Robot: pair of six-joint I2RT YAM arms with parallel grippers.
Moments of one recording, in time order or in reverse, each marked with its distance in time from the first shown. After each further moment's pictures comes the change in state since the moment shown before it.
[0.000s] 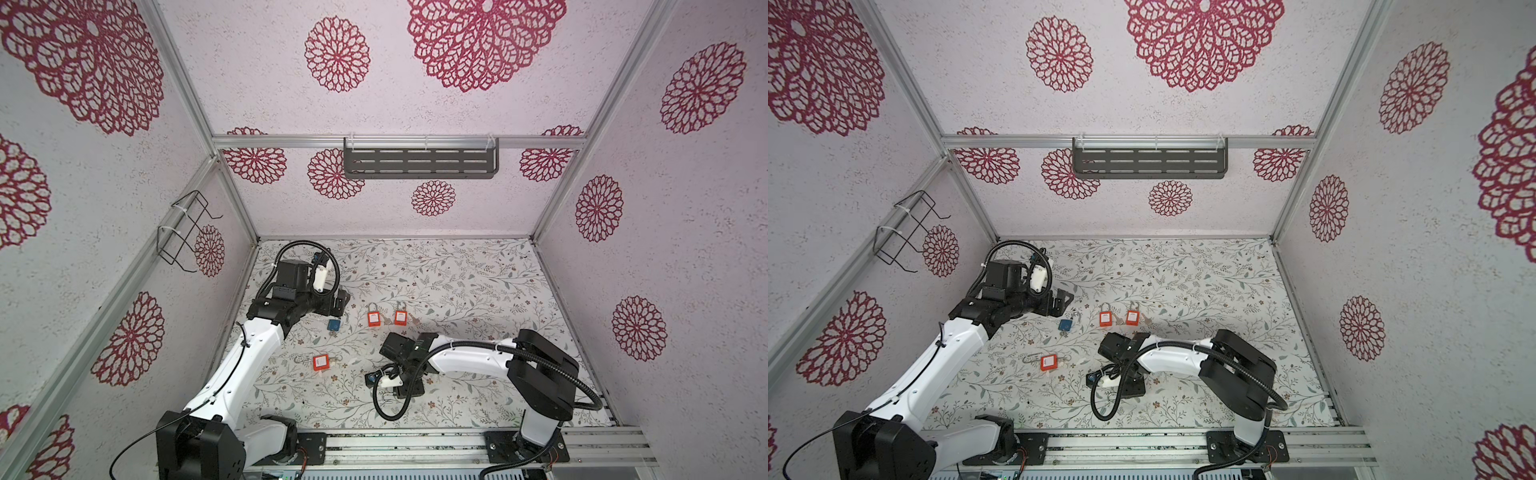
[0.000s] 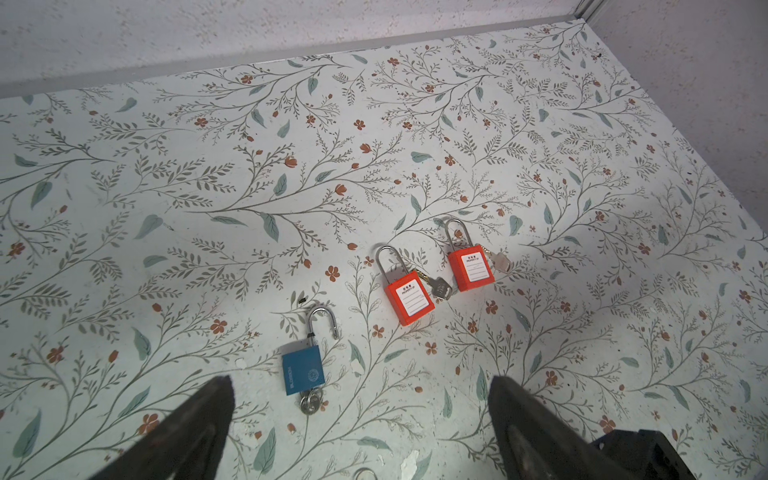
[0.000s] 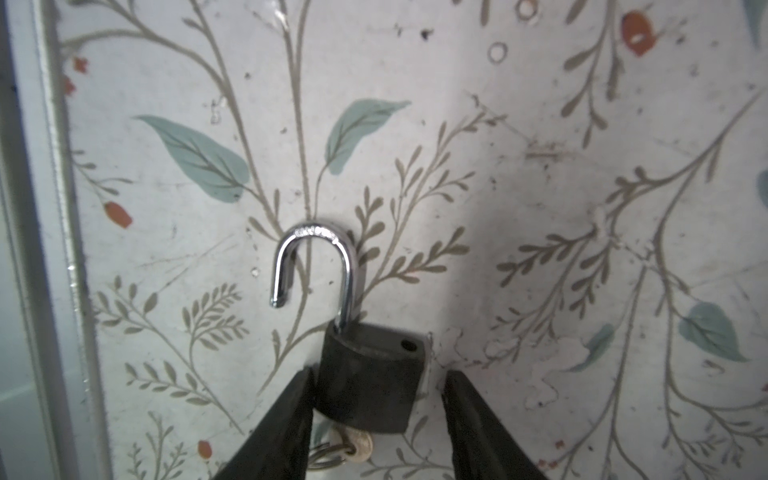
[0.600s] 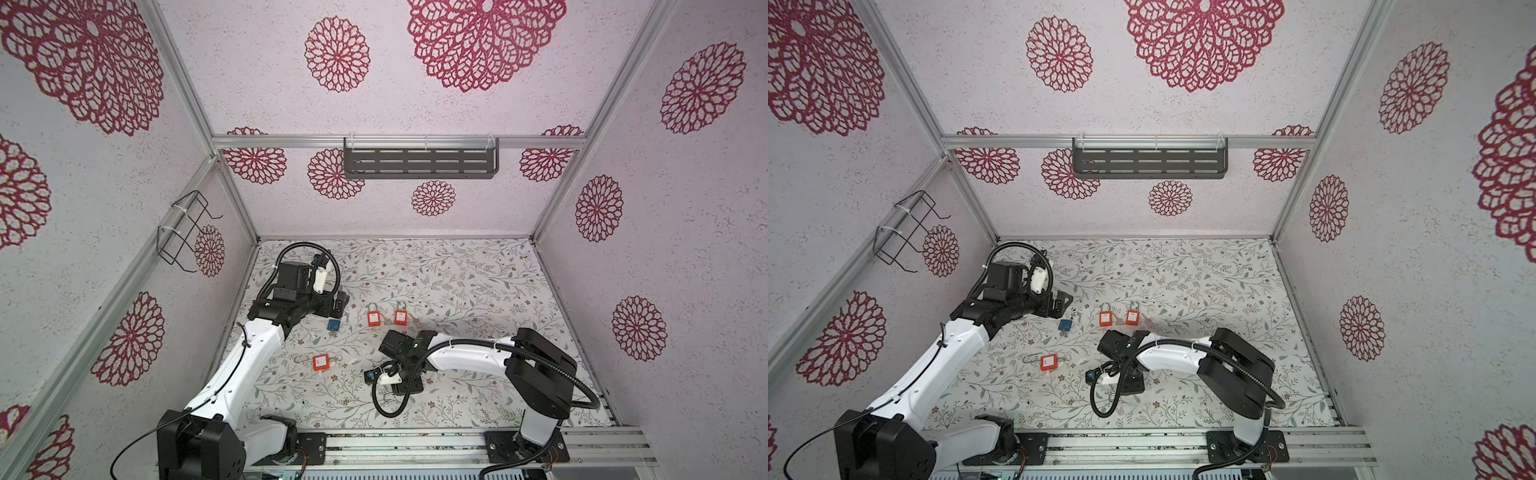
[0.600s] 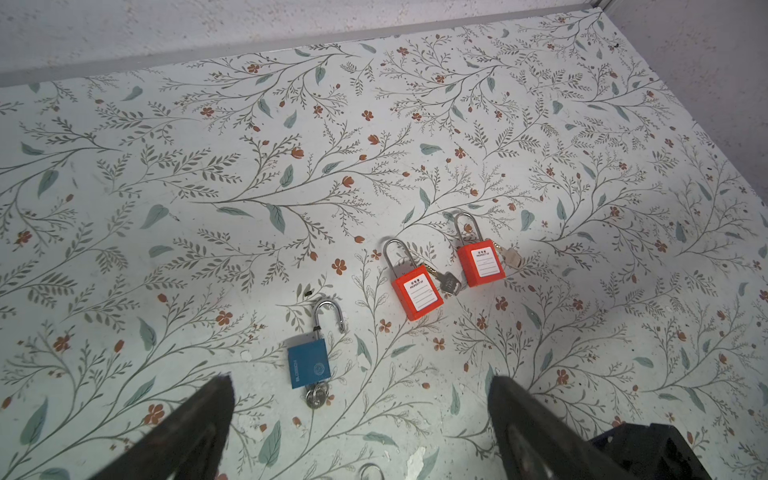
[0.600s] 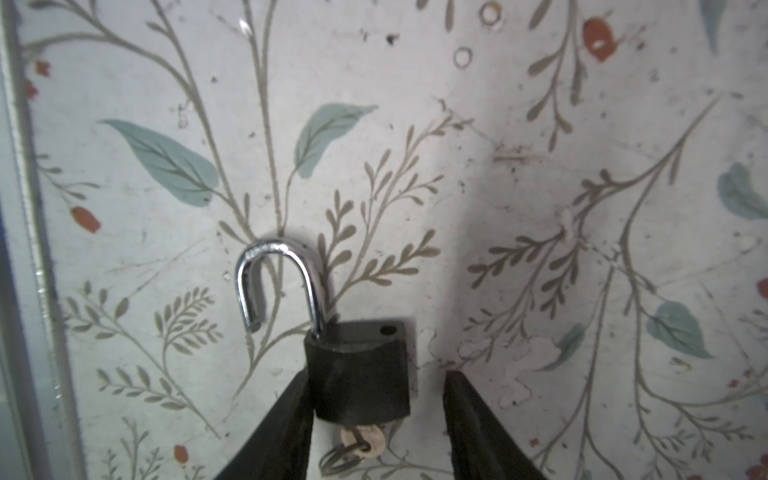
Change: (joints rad) left arm 0.000 0.001 -0.017 0.002 -0.019 0.000; right arm -0.015 0.011 0.015 0.004 0.003 -0.033
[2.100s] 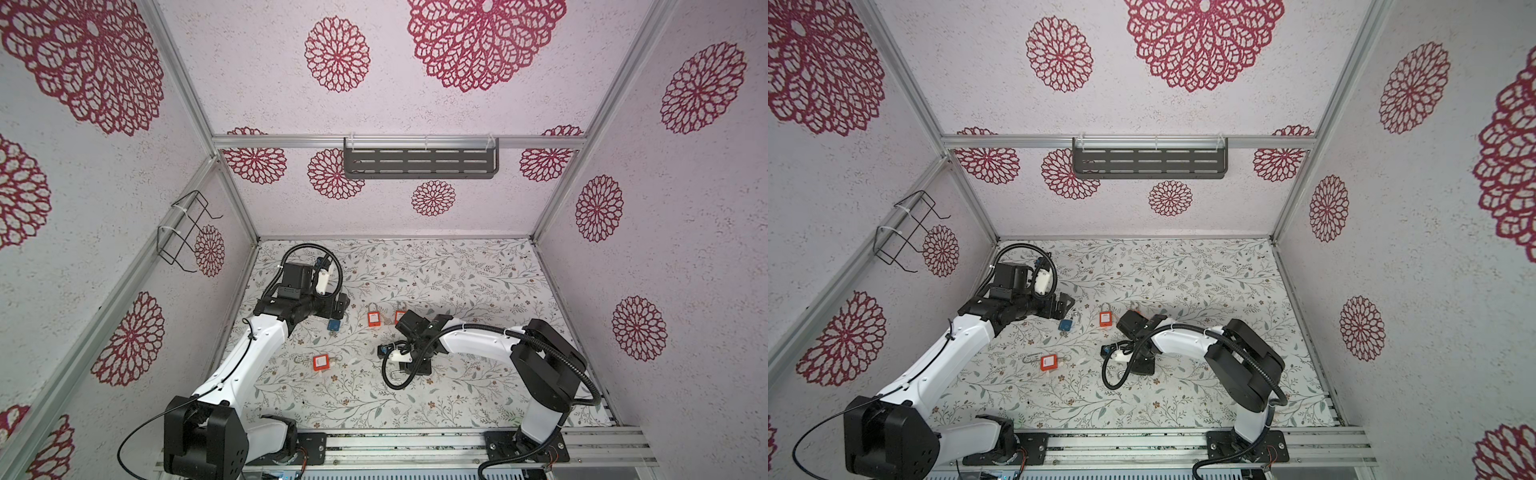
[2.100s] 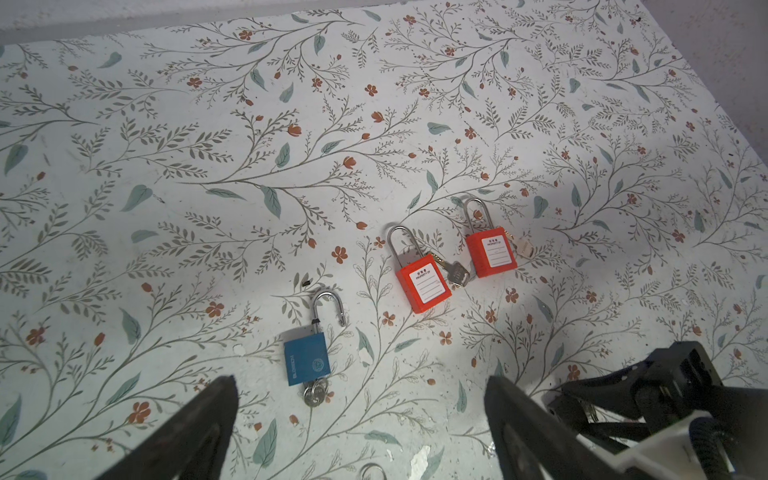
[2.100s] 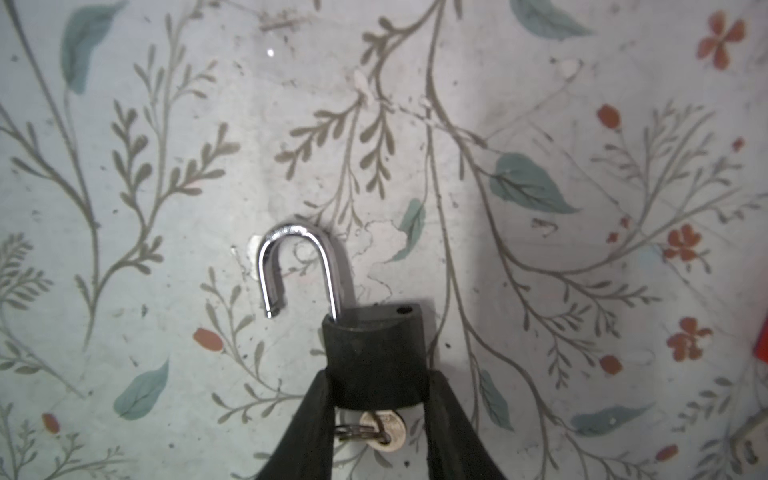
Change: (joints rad) left arm 0.000 0.066 -0.014 0.022 0.010 -0.003; right arm -0.193 -0.032 -0.042 0.051 -0.019 0.051
